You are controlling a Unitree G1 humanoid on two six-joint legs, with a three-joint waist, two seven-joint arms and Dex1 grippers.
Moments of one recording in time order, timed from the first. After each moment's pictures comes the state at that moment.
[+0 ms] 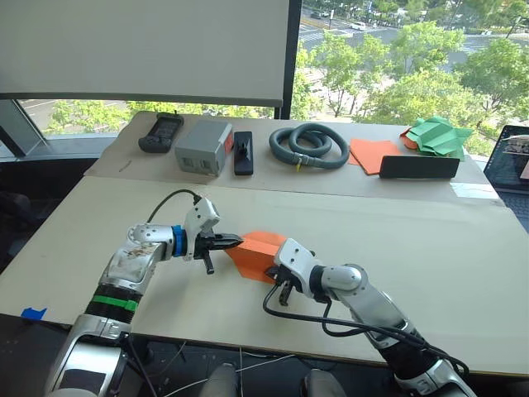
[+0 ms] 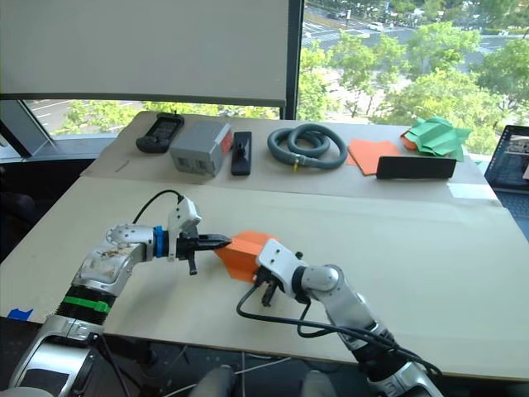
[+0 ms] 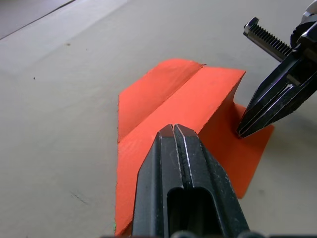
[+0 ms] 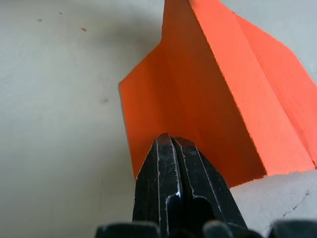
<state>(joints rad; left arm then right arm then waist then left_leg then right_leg) -0.55 0.55 -0.17 0.29 -0.23 0.35 -1.12 -0.33 -0.37 0.45 -0.22 -0.03 0.61 0.69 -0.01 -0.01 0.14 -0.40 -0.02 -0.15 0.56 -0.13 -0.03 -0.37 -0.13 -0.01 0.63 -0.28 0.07</state>
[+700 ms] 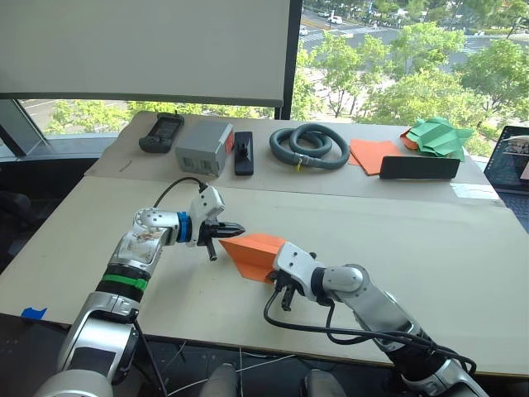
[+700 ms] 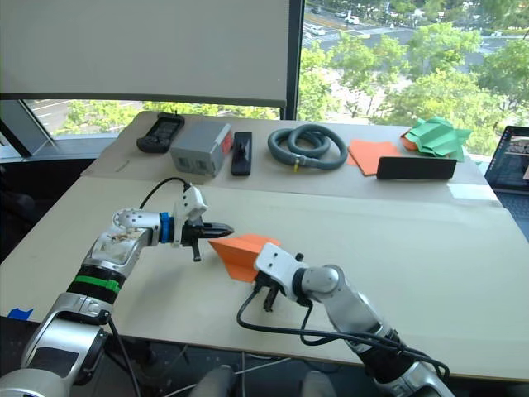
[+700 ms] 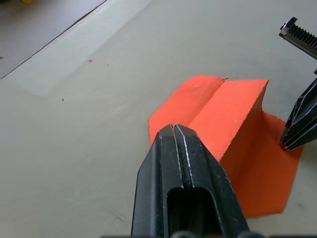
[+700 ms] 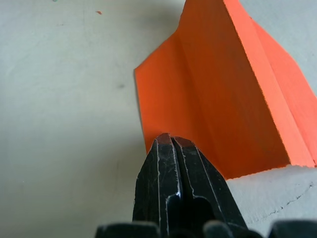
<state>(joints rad) -0.72 0.54 -0.19 0.48 -0.15 0.24 -1.16 -0.35 -0.42 0.50 -0.28 -0.03 0.70 0.70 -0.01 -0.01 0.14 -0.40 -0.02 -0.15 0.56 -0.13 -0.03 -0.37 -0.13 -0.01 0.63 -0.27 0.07</state>
